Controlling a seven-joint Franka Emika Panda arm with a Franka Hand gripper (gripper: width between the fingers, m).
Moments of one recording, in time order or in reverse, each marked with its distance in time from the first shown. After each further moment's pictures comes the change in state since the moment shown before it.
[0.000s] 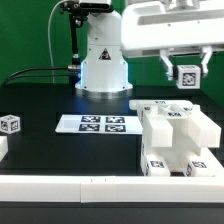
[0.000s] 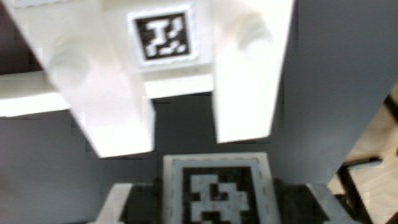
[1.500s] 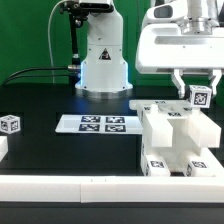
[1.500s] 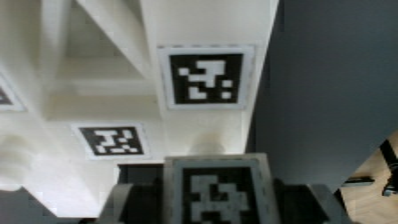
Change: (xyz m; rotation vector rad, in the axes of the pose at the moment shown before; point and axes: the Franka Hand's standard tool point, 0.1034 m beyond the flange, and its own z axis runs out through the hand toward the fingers) arm -0.040 -0.021 0.020 -0.040 0.021 -0.108
